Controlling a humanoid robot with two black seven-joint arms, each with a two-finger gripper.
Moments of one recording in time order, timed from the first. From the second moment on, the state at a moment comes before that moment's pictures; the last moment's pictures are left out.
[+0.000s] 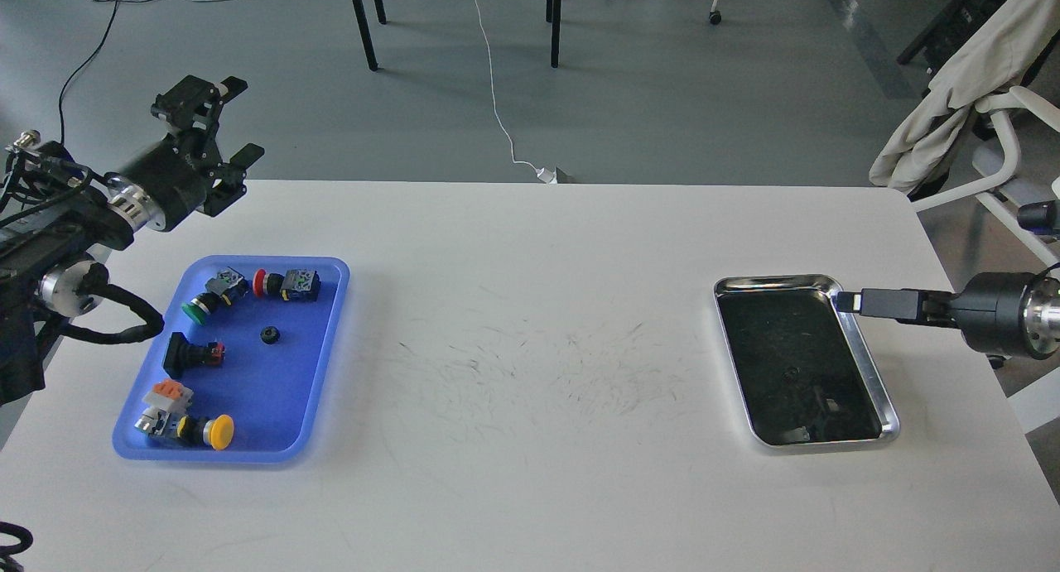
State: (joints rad) left arm -0.89 0.48 -0.36 -0.44 0.26 -0.49 -0.46; right arm 0.79 -1.06 0.29 1.26 -1.34 0.45 0.30
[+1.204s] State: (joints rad) left arm -0.89 0.42 -0.42 -0.42 0.20 -0.49 -0.45; right arm 1.00 -0.90 -0.01 1.20 -1.67 0.48 0.38
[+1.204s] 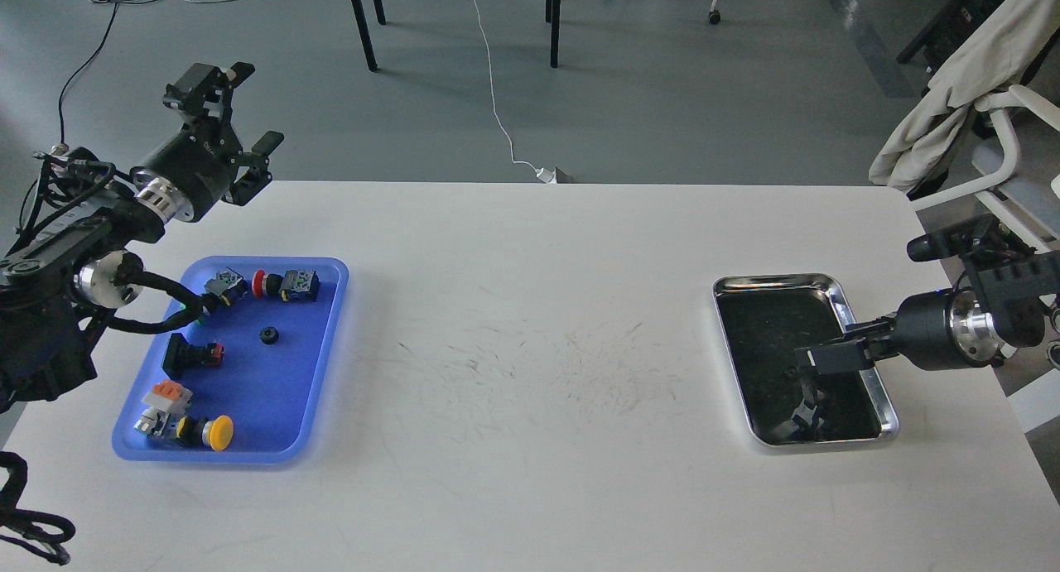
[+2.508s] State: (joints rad) left arm -0.89 0.43 -0.43 -0.42 0.19 -0.49 -0.46; right arm 1.16 -0.70 -0.26 1.08 -1.83 0.48 0.46
